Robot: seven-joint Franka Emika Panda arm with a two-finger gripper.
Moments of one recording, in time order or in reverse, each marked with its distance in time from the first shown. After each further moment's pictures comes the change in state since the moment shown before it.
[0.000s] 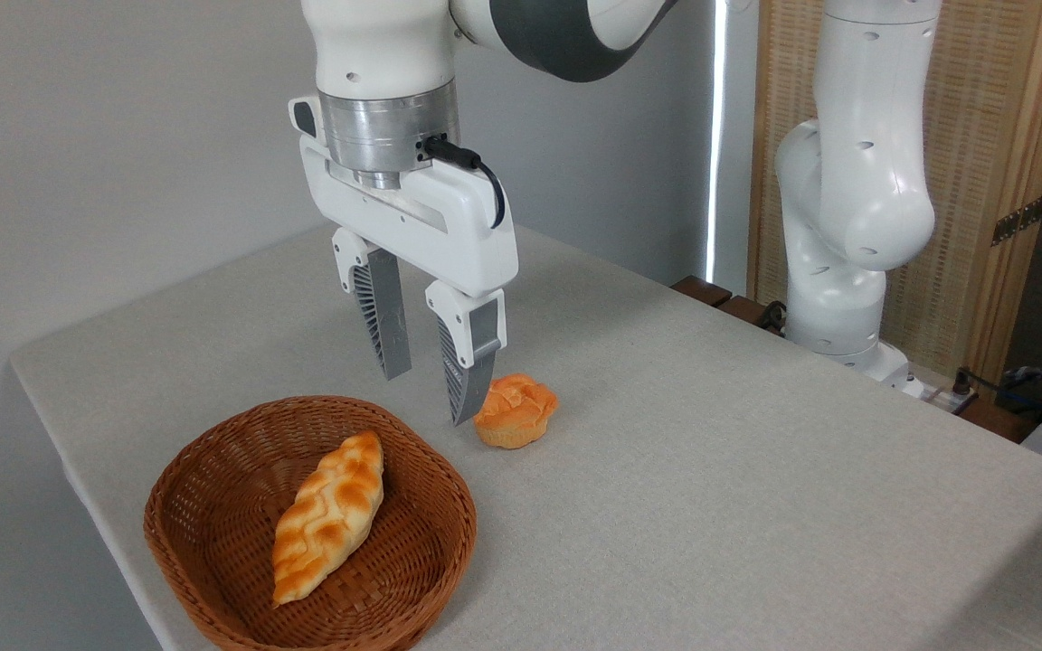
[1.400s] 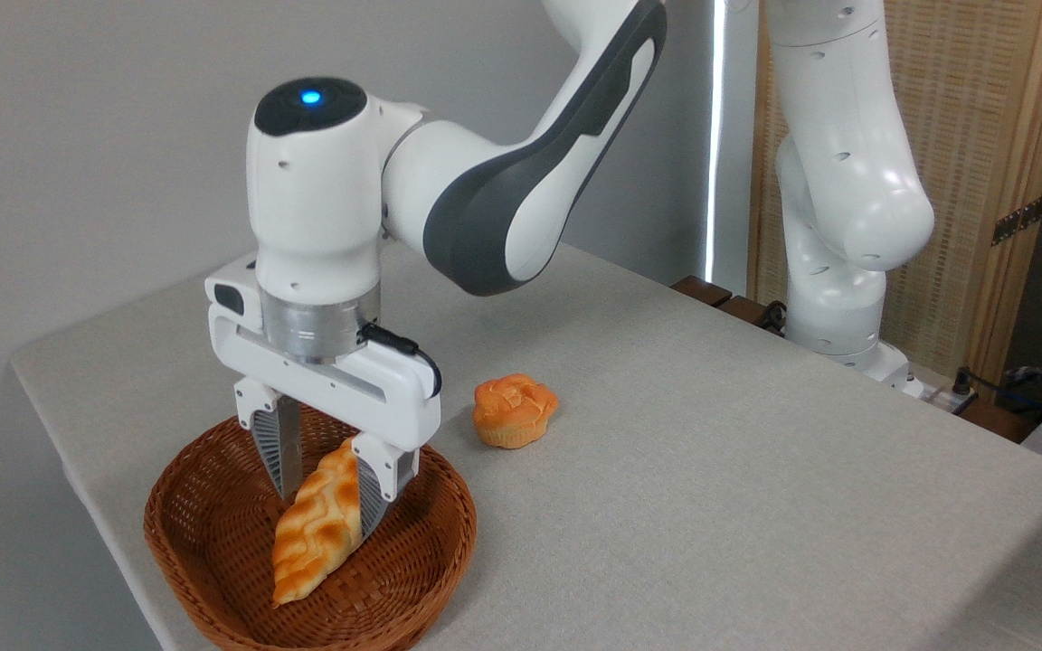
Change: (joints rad) arm -0.007 0.297 -0.005 -0.034 -0.350 0.352 -0.179
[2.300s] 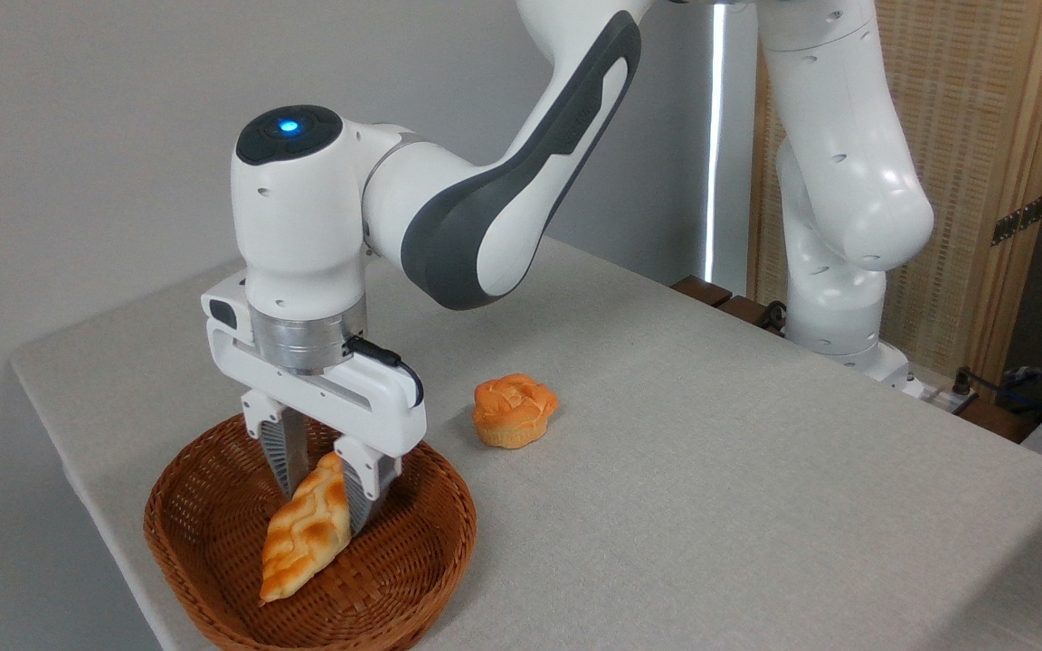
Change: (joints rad) arm -0.004 0.033 -0.033 0.004 0.000 0.005 -0.002
